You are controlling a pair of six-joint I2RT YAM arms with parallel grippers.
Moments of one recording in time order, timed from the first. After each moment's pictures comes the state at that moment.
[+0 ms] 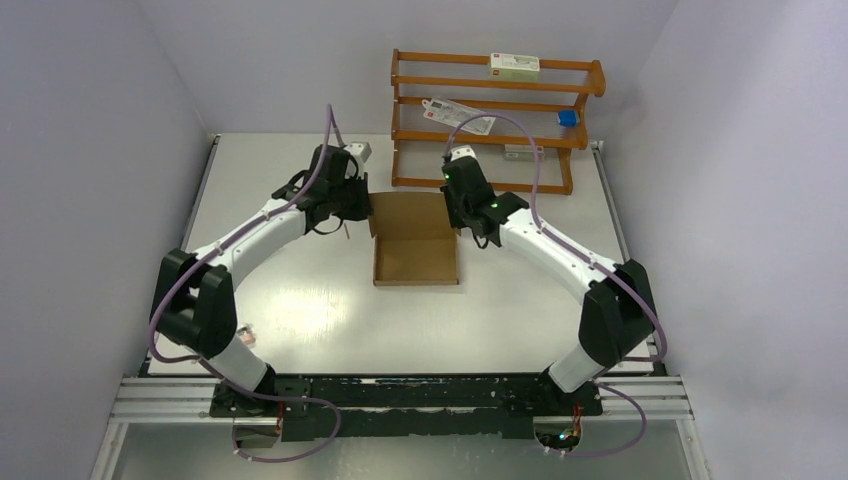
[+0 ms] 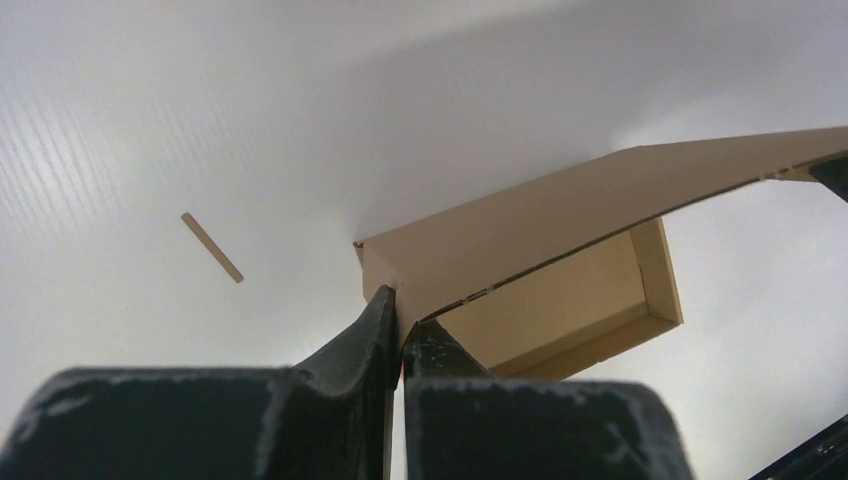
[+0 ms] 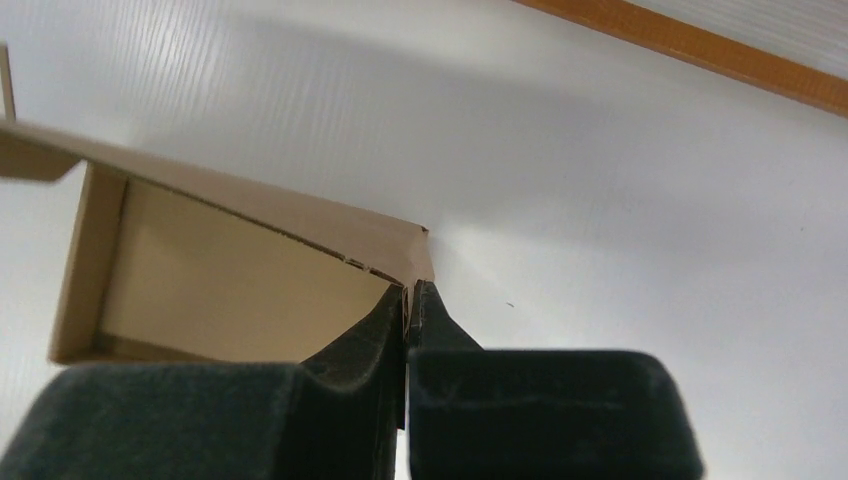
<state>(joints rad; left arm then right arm) -0.46 1.61 1.23 -0.33 0.12 -0.28 0.62 1.57 1.26 -0.46 0.30 0.15</state>
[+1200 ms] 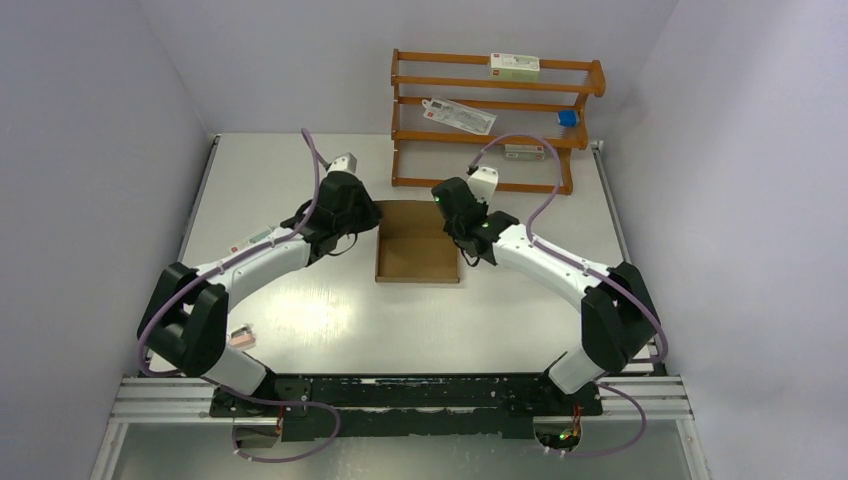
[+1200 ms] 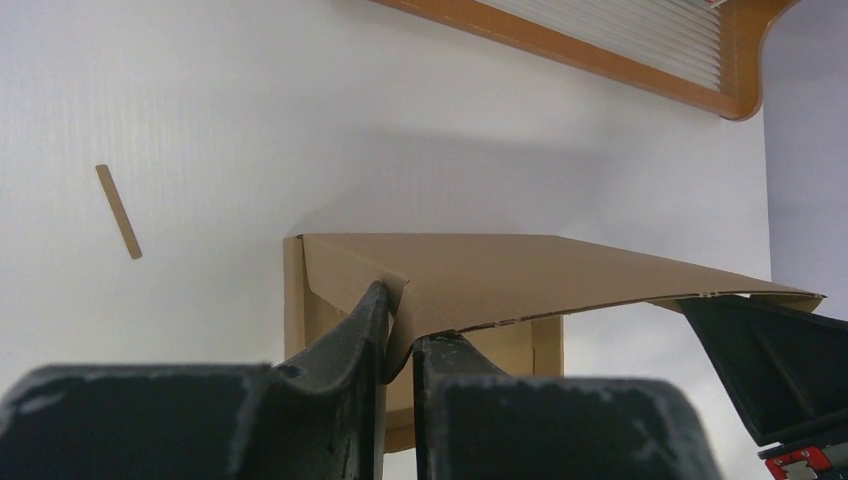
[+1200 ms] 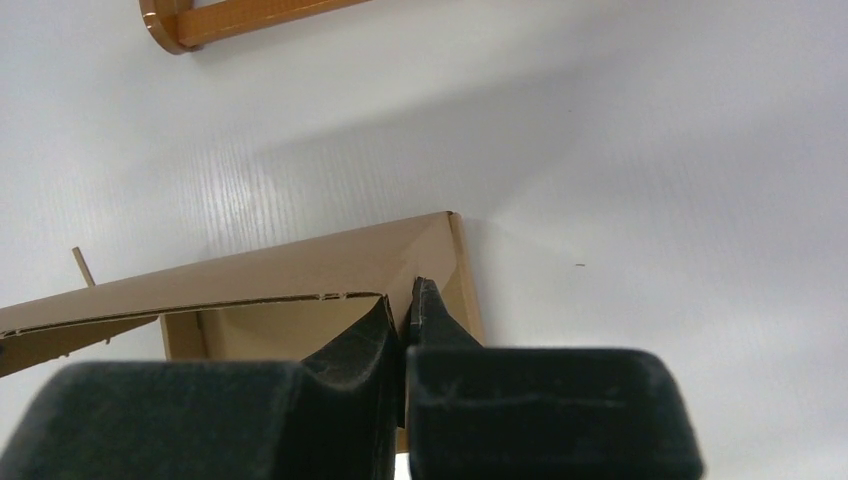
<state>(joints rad) -0.56 1.52 0.99 -0.01 -0.12 -0.71 0.69 1.57 1.15 -0.37 0.60 0.70</state>
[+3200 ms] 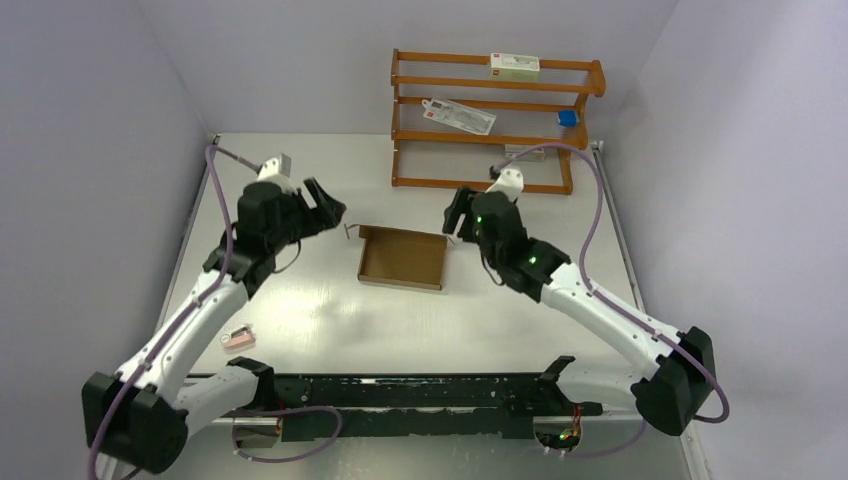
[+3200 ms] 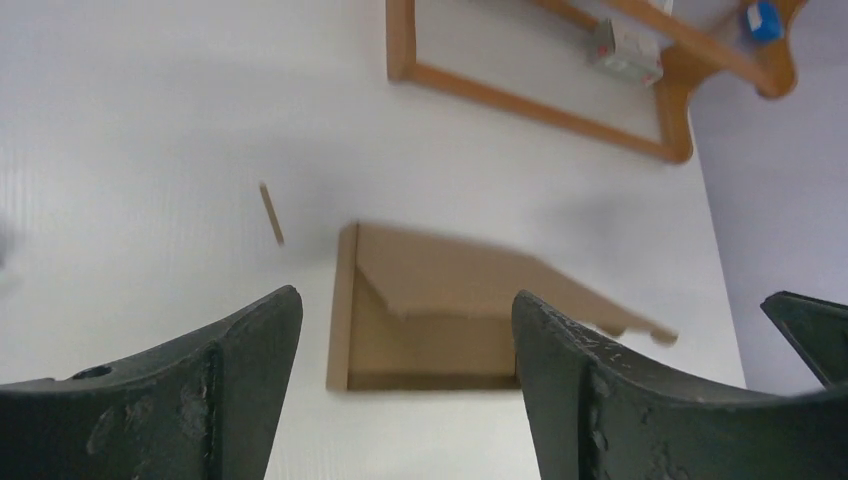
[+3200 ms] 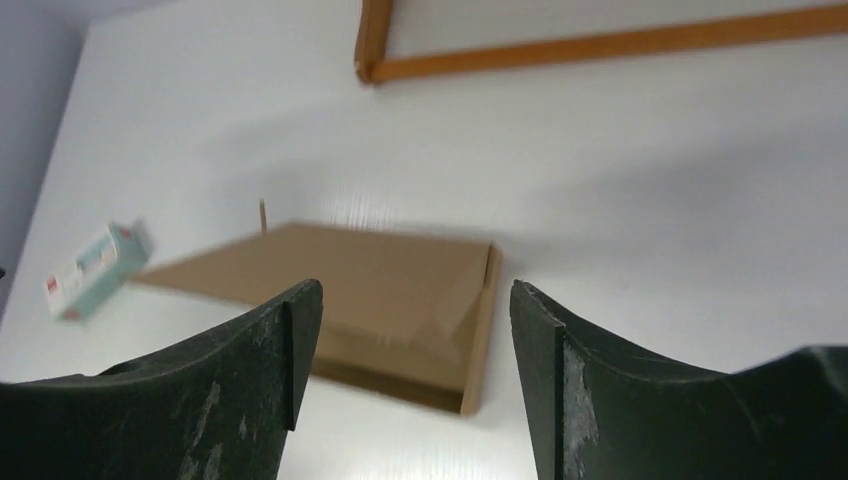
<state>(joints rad) -0.37 0.98 0.77 -0.18 -0.02 -0.60 0.78 1.15 0.92 -0.23 0.51 0.57</state>
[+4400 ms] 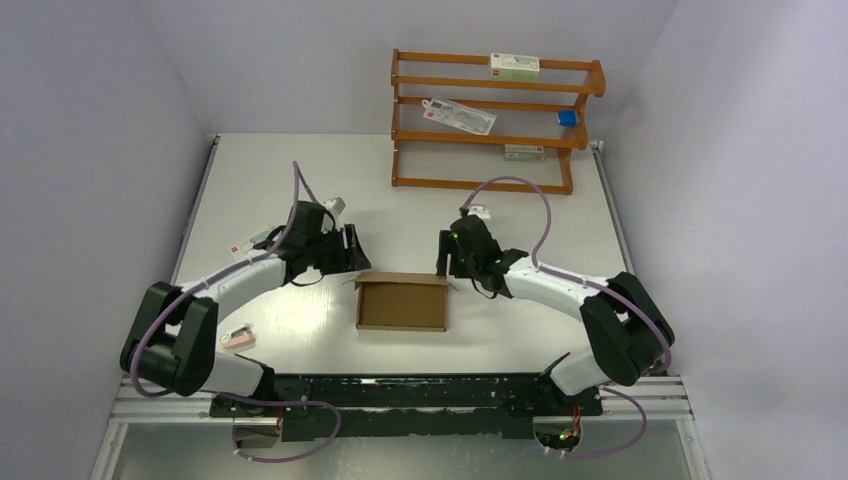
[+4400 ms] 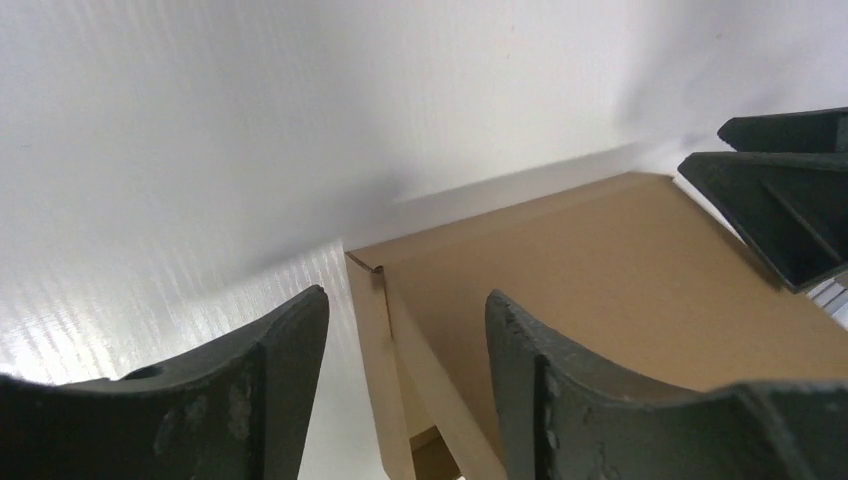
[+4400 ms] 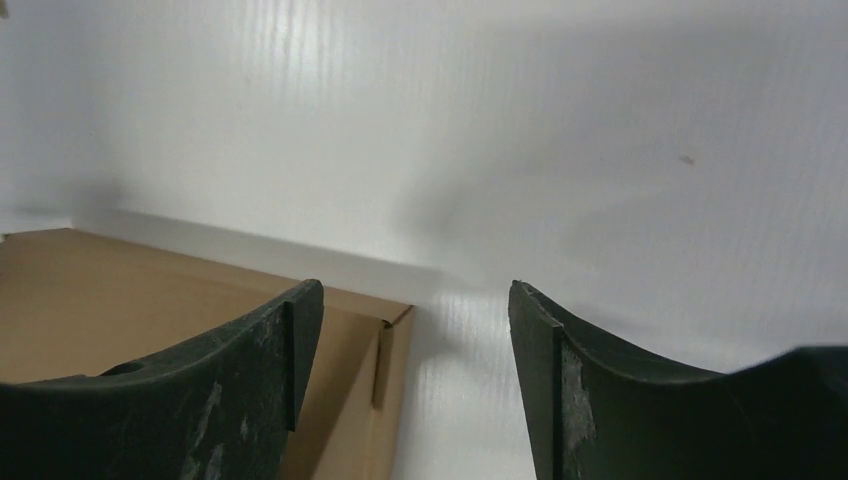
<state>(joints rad) -0.38 1.42 0.71 -0.14 0.31 -0.49 0.66 1.47 0.74 -0.08 0.21 0.54</state>
